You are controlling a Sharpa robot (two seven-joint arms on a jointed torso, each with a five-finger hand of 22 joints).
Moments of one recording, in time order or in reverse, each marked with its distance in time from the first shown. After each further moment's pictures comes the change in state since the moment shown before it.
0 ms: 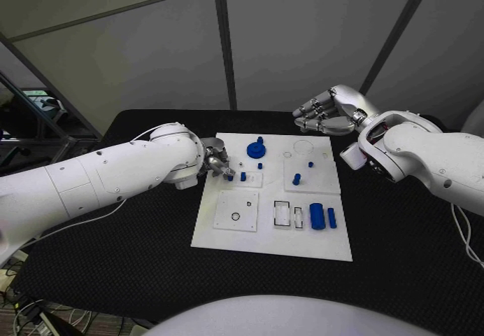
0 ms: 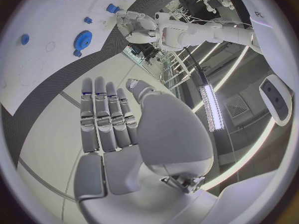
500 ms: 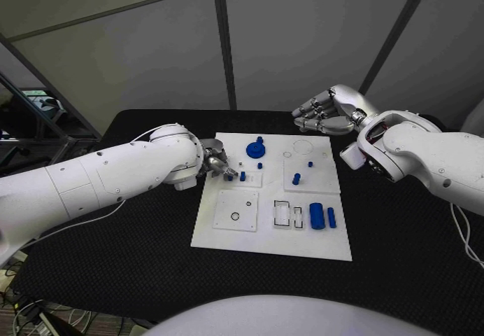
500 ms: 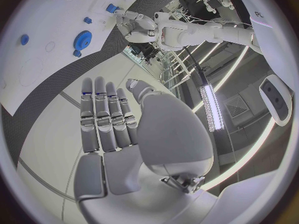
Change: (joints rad) left arm -0.002 0.001 -0.006 -0.006 0.002 0.004 -0.009; left_hand -0.168 0.012 -0.198 0.028 -0.068 0.033 -0.019 -0.012 -0.004 0.040 -0.027 0.016 0.016 -0.004 -0.011 0.006 0.000 0.000 0.009 -0.009 0.010 0.000; right arm 0.000 0.000 0.000 0.001 0.000 0.000 0.000; right_hand 0.000 0.000 0.000 0.000 0.000 0.000 0.000 0.000 0.000 0.000 0.000 0.000 0.000 0.000 0.000 0.000 0.000 0.000 0.000 0.000 0.000 -0.002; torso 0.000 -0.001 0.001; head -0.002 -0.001
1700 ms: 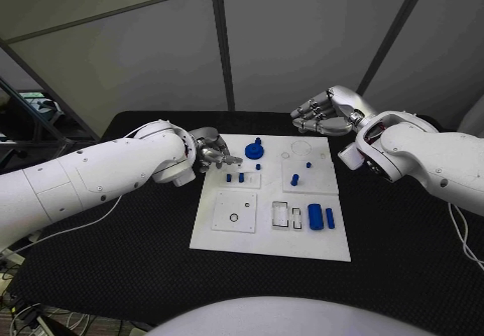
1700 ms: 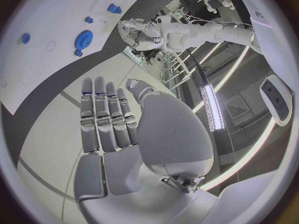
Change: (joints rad) left arm 0.007 -0.054 0.030 0.047 0.096 -0.160 0.144; left_hand 0.194 0.083 -0.339 0.117 -0.164 -0.171 0.074 -0.035 -0.019 -0.279 0.077 -0.141 -0.174 -0.112 0.058 -0.357 -0.193 0.106 -0.294 0.048 -0.605 -0.222; right arm 0.000 0.000 0.000 -0.006 0.000 0.000 0.000; right_hand 0.000 0.000 0.000 0.000 0.000 0.000 0.000 0.000 0.000 0.000 0.000 0.000 0.000 0.000 0.000 0.000 -0.001 0.000 0.000 0.000 0.000 0.000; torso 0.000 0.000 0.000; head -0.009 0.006
